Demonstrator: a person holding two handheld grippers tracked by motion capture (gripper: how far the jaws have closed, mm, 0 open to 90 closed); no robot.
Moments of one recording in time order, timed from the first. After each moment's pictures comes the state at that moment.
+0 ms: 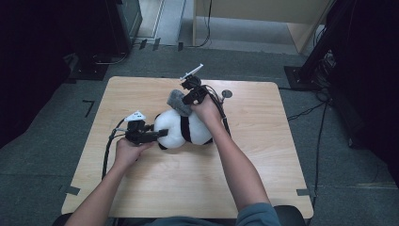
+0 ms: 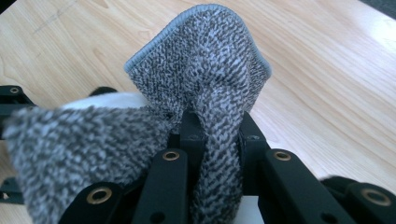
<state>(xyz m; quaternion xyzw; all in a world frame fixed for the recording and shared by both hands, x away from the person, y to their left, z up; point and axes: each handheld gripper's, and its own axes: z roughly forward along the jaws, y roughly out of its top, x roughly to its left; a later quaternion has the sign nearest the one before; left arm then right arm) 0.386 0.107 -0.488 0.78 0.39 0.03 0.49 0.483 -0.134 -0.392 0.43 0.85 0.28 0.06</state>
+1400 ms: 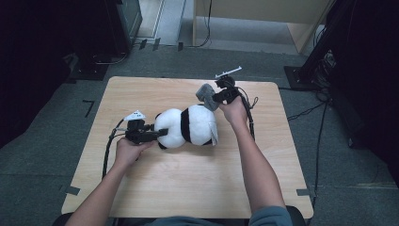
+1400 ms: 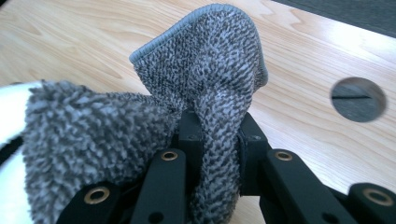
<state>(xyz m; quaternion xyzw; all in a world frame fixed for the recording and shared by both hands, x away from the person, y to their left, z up) 0.388 0.108 -0.490 0.77 0.40 0.02 0.49 0.484 -0.236 -0.403 0.51 0.79 0.32 0.09</state>
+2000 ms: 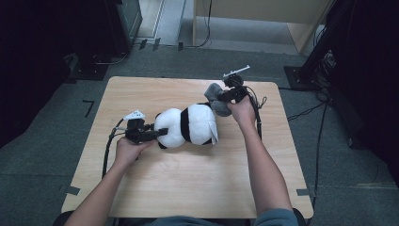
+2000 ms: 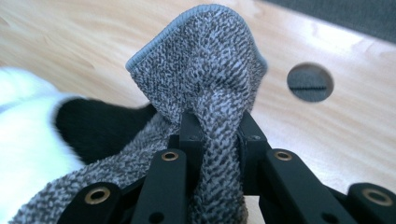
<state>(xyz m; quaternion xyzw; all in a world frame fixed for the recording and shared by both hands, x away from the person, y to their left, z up) 0.391 0.109 -0.490 0.77 0.40 0.02 0.50 0.477 -0.258 -0.390 0.52 0.79 0.31 0.12</state>
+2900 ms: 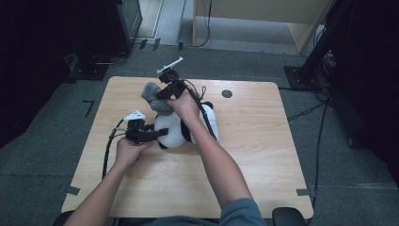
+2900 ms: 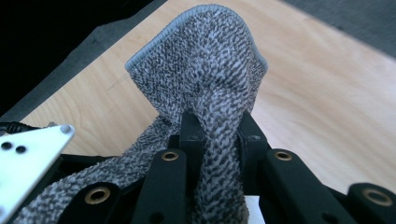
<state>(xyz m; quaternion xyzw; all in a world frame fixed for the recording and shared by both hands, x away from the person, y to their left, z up) 0.389 0.108 -0.490 0.77 0.40 0.02 0.50 0.482 -0.060 -0.370 0.40 0.85 0.35 0.03</state>
